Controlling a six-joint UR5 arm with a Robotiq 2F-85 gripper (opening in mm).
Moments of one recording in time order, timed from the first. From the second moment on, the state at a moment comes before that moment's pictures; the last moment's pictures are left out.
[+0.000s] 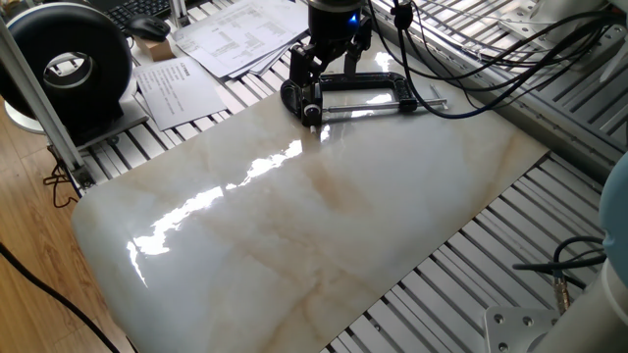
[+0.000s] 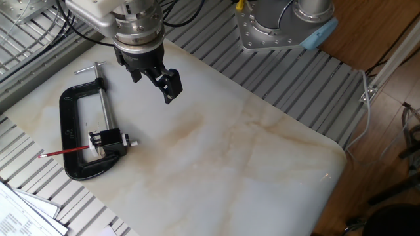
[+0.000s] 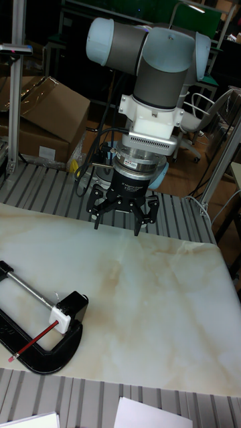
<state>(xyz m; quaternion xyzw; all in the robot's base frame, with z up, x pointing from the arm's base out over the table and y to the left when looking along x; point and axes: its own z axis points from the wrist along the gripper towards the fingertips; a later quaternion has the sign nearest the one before) 0.544 0.002 0.190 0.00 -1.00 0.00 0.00</state>
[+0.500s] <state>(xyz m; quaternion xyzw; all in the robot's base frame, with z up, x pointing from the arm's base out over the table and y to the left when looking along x) 0.522 -0.003 0.190 0.05 -1.00 0.01 0.04</state>
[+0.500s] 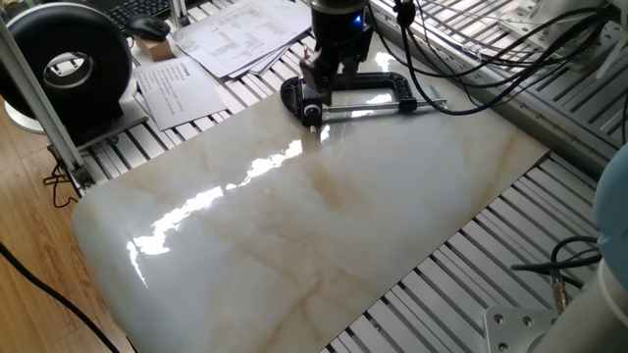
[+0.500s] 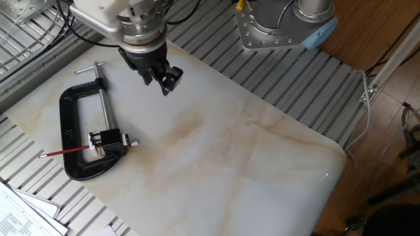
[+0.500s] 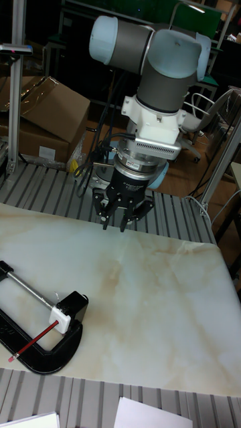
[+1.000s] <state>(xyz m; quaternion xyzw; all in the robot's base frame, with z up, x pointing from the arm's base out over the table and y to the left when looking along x) 0.513 -0.003 0.190 0.06 -1.00 0.02 0.06</state>
